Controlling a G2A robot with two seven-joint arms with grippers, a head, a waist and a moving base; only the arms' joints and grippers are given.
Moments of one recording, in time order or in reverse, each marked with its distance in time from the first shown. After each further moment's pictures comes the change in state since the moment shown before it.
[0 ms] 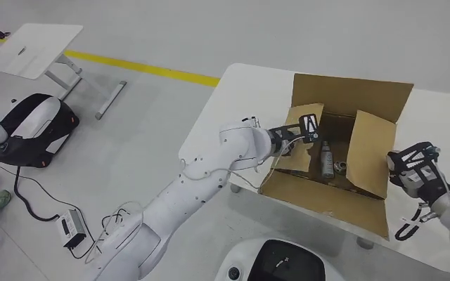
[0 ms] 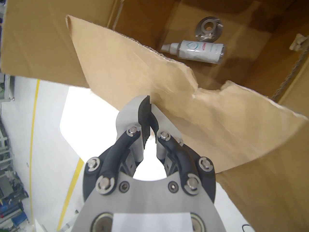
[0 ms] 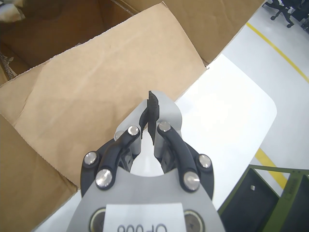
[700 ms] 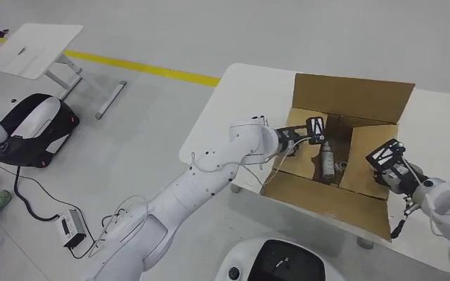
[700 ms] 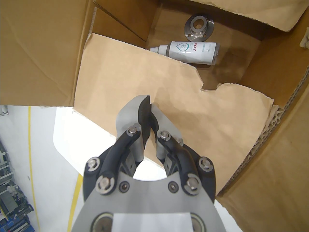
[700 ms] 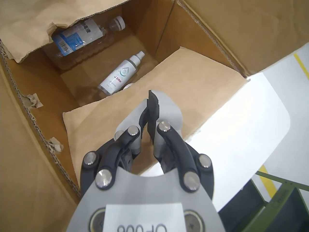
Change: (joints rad) left arm -0.061 -0.022 0.050 0.108 0.018 -0.008 0.057; right arm 0.113 0.000 -0.128 0.059 -0.029 -0.036 0.115
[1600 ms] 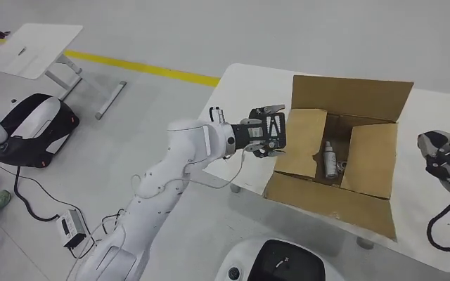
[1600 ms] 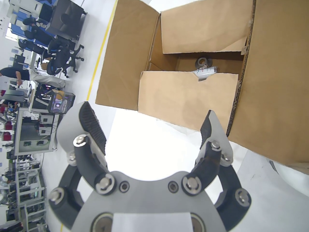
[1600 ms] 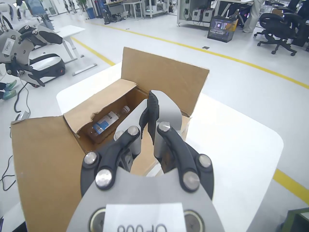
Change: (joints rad) left arm 0.295 0.124 -0.422 -0.440 0.179 -0.304 0.388; right arm -0.181 0.025 0.323 -0.162 0.425 0.010 -0.269
